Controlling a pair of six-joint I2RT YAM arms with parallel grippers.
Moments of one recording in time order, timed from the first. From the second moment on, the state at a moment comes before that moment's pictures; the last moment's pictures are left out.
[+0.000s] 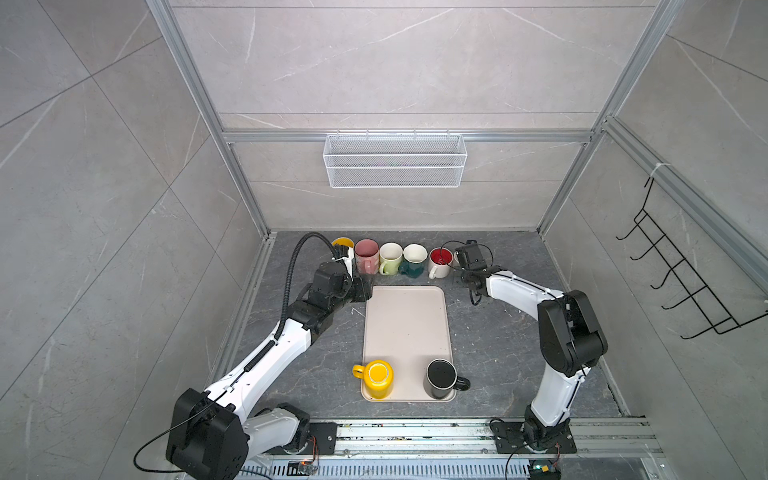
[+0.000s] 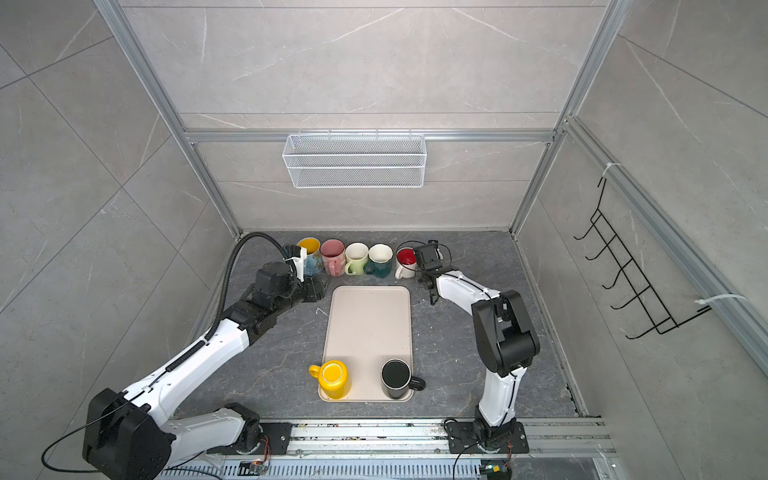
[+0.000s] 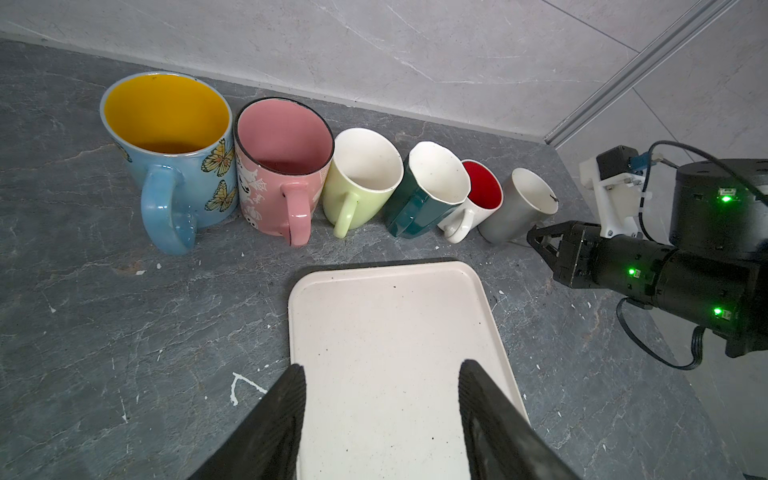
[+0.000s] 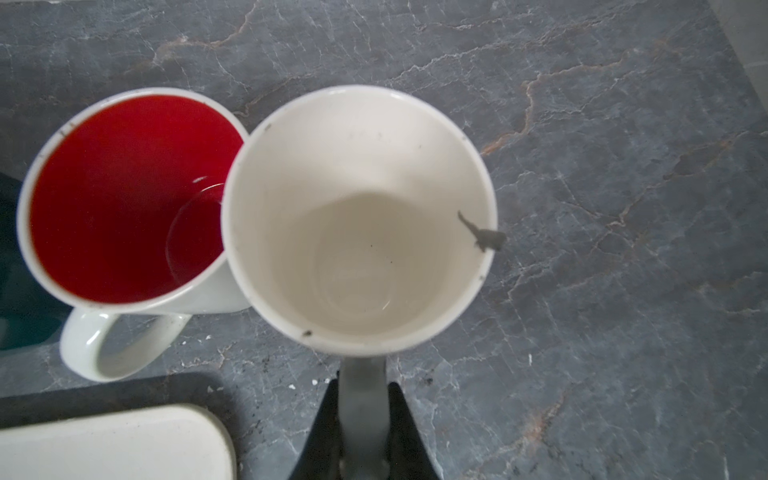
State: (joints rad) left arm -0.46 1.20 0.91 -0.20 0.06 -0.43; right arm 0.35 1.86 1.26 -0.30 0.34 0.32
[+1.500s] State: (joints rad) left arm -0.46 1.15 0.89 -0.21 0.03 -0.42; right arm 0.40 1.84 1.21 -0.26 0.34 0.33
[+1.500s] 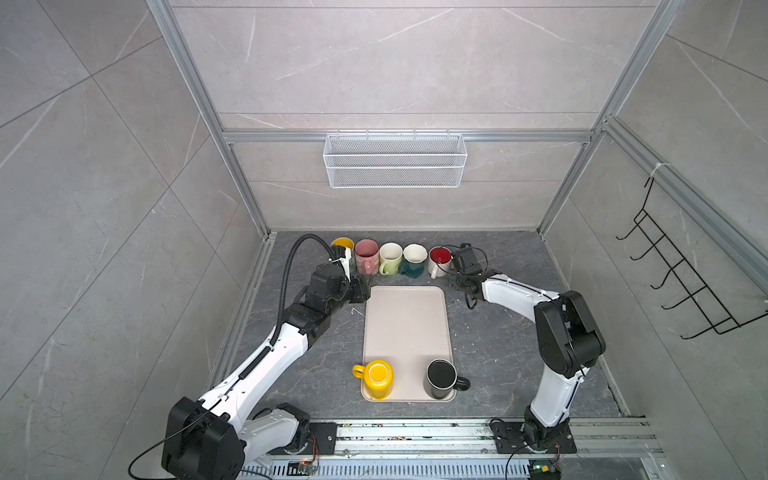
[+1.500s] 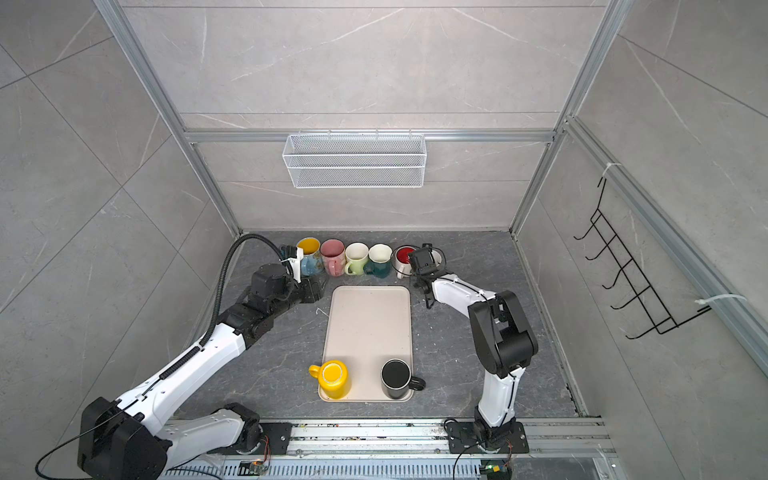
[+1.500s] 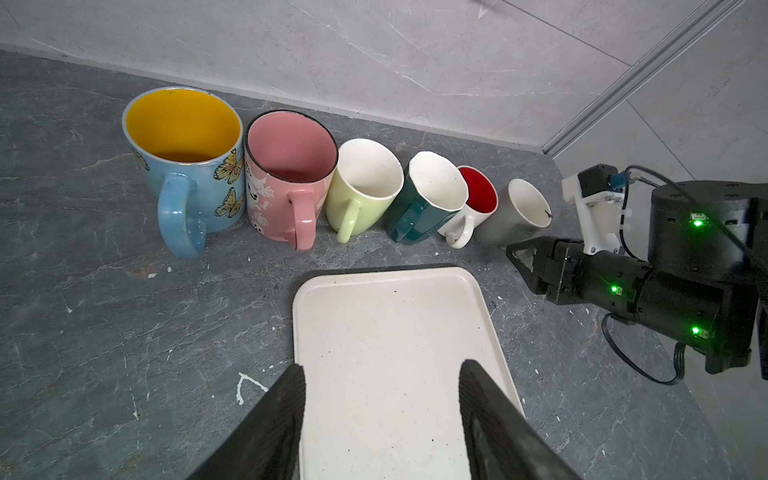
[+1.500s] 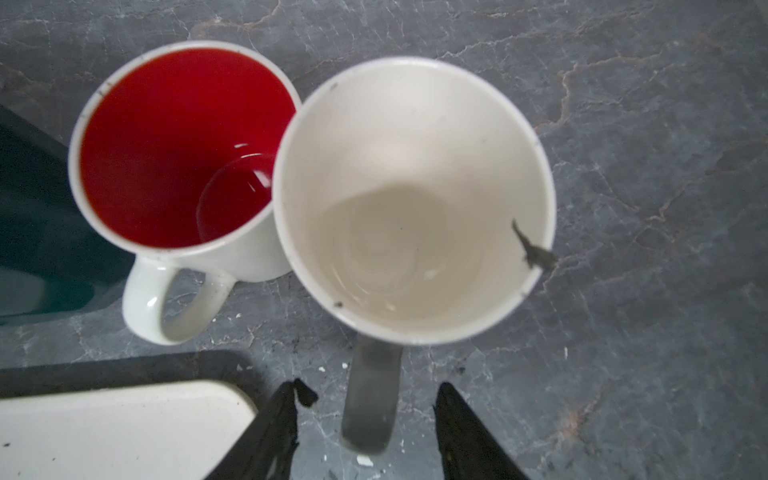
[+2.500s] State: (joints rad) left arm -0.43 1.12 1.04 -0.97 0.02 -1.04; right arm 0.70 1.52 1.14 -0.42 0.34 0.47
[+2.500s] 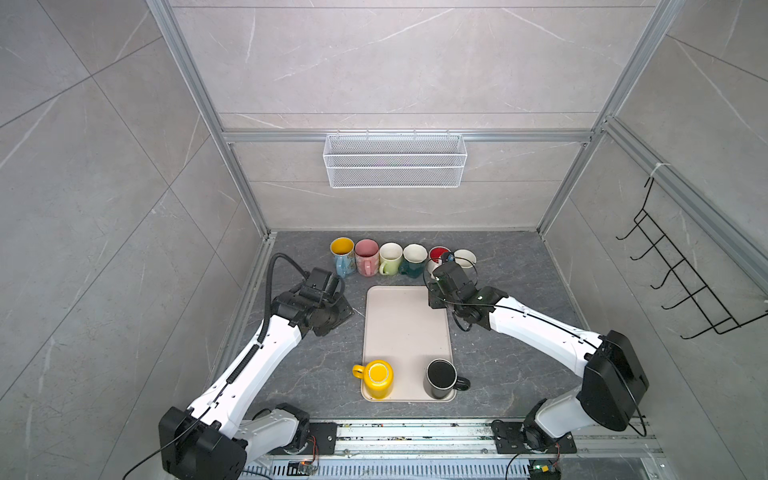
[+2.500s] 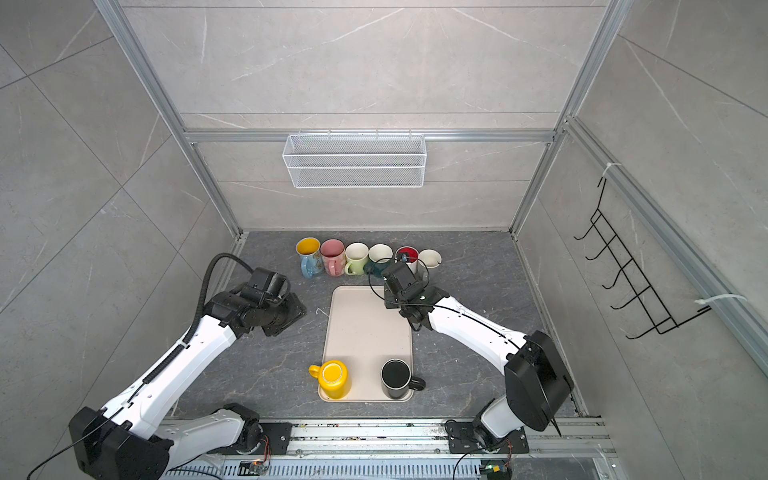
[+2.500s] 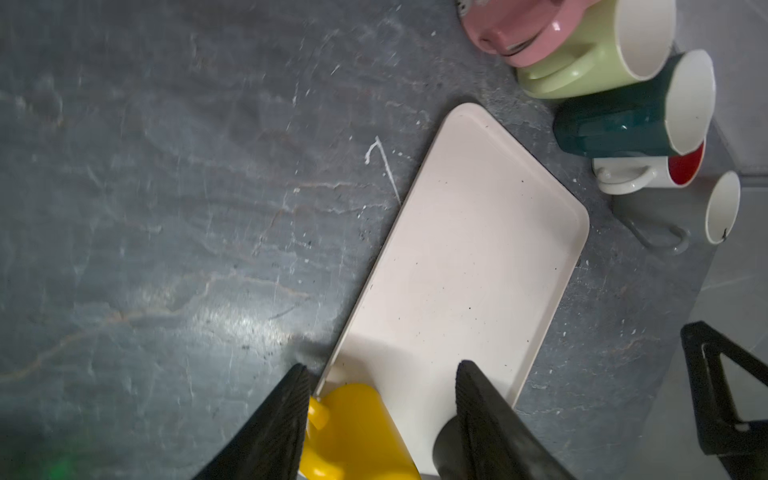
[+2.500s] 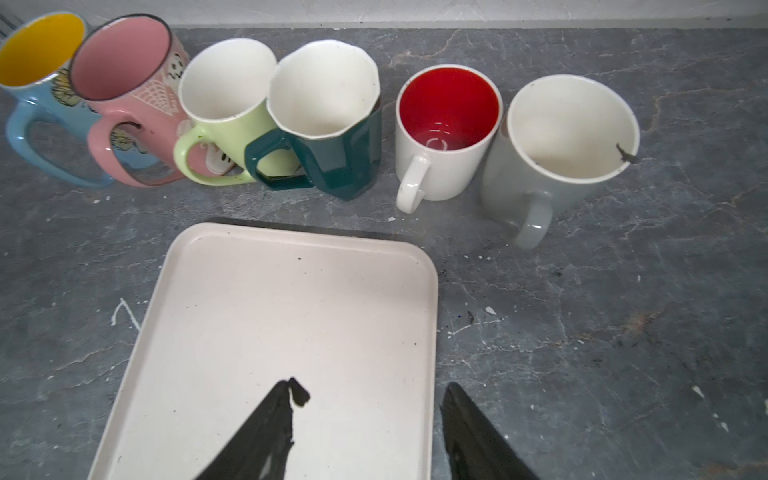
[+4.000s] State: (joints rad) left arm -0.48 1.18 0.76 -0.90 0.40 -1.67; right arm 0.77 1.50 1.12 -0.50 0.30 0.55
